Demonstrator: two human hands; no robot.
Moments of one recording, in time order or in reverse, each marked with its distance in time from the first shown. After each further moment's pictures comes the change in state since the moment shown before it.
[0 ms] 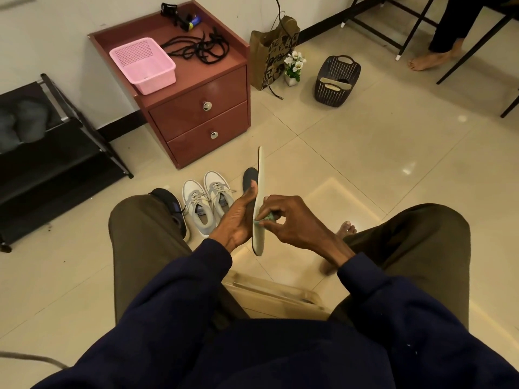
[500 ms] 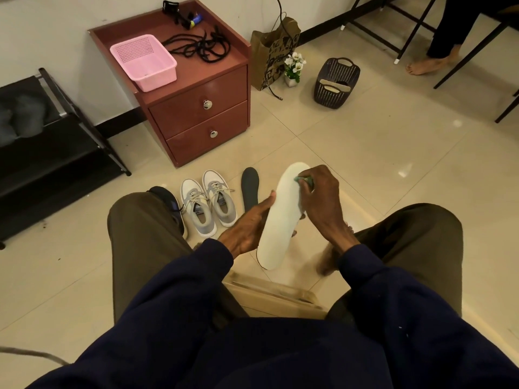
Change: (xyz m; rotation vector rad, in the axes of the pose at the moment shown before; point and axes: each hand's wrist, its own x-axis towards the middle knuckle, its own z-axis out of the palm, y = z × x) left_hand -0.012 -0.019 0.017 0.174 -0.187 -0.190; right_hand 0.012 0.043 -0.029 -0.310 0.568 0.230
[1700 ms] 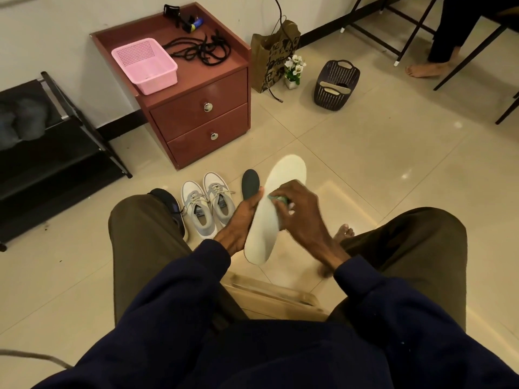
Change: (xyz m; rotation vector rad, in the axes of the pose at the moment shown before) left_hand -0.005 0.013 0.001 -0.050 0.067 0.089; right_hand -0.031 -0.035 0.010 0.192 -0.154 -0.159
